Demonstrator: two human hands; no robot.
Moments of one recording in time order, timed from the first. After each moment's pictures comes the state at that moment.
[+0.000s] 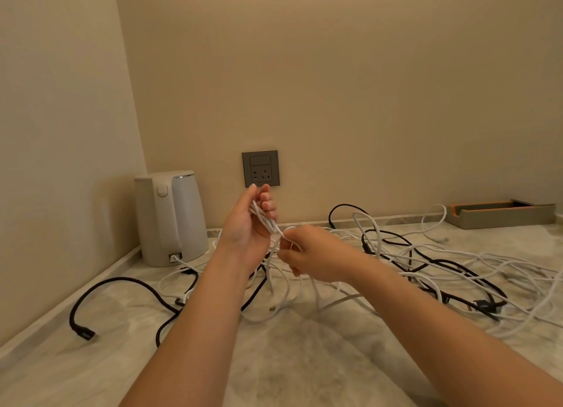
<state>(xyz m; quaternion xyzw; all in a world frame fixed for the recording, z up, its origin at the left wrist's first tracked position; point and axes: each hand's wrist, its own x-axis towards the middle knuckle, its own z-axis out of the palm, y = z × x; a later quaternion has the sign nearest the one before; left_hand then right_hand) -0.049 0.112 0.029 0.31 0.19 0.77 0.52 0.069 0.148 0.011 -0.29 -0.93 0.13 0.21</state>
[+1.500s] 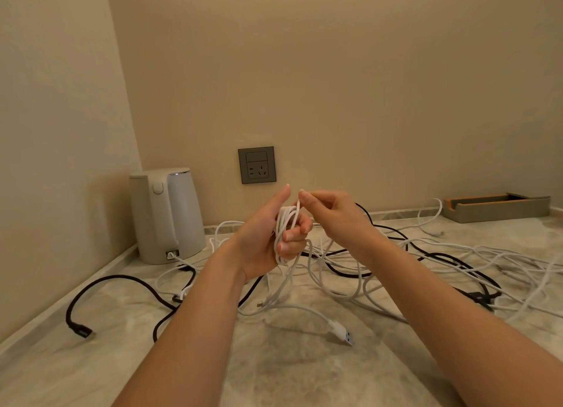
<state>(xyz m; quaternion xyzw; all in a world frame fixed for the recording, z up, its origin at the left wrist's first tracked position) -0.038 0.100 0.025 0.54 0.35 0.48 0.60 0.092 0.168 0.017 -0.21 -0.78 0.35 0.47</state>
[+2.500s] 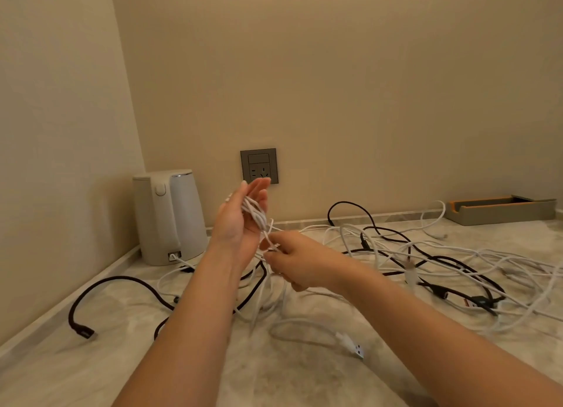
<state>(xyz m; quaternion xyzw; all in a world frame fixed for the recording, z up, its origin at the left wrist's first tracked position) -0.053 0.107 0.029 0.32 0.21 0.79 0.47 0.059 0.132 0.003 -0.28 -0.87 0.35 0.21</state>
